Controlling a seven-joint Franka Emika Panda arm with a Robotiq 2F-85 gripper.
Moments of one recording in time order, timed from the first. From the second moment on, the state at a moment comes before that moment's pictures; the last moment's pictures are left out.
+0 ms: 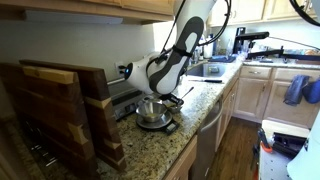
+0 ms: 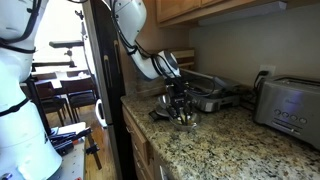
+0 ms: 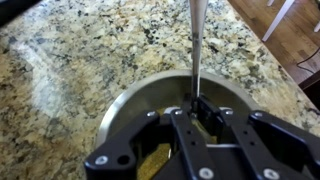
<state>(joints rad) -0.02 0.51 0.10 -2.00 -0.92 1.94 -0.52</state>
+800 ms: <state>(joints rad) -0.07 0.46 0.09 -1.97 -0.74 2.01 -0.66</state>
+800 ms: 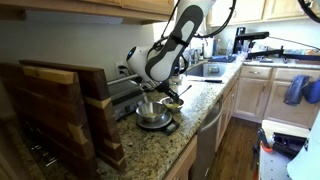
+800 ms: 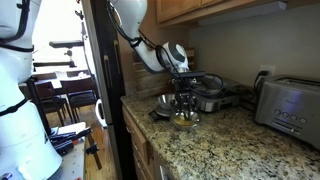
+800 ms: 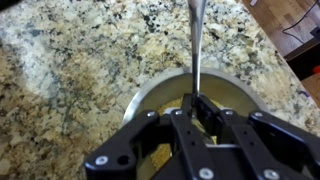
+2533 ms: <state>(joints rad) -0.11 0.25 0.04 -2.07 -0.46 2.10 -0.84</state>
